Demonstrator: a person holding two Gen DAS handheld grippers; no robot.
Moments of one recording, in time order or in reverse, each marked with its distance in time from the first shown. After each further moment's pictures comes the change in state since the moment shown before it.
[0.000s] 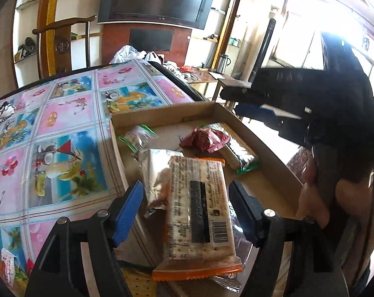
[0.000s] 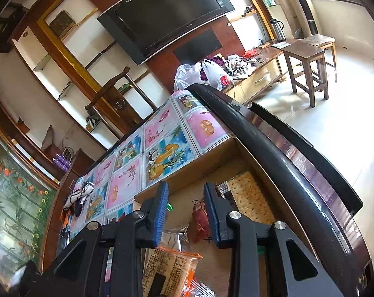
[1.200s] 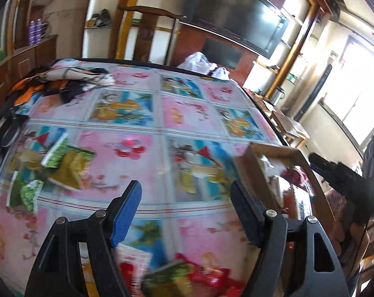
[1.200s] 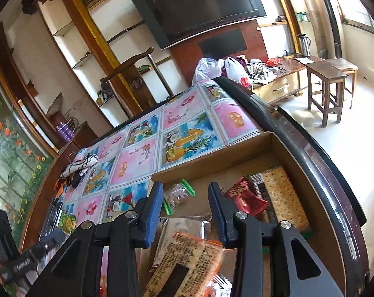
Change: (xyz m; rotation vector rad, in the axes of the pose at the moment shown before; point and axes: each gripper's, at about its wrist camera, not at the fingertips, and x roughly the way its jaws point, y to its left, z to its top) left arm -0.097 0.187 -0.010 -0.327 -0.062 0.189; right arm 0.018 0.049 -0.023 -0.207 0.047 0.013
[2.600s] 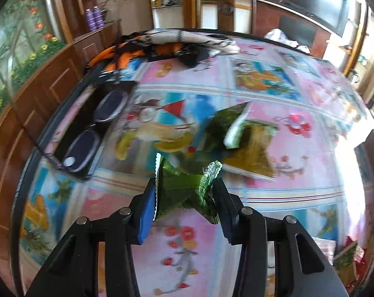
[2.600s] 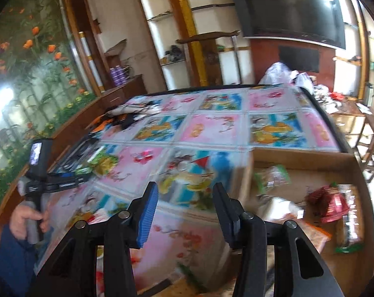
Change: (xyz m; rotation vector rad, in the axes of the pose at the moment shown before) left arm 0.015 0.138 -0.011 -0.010 0.135 0.431; right arm 0.015 0.109 -0.058 -0.401 0.120 0.238
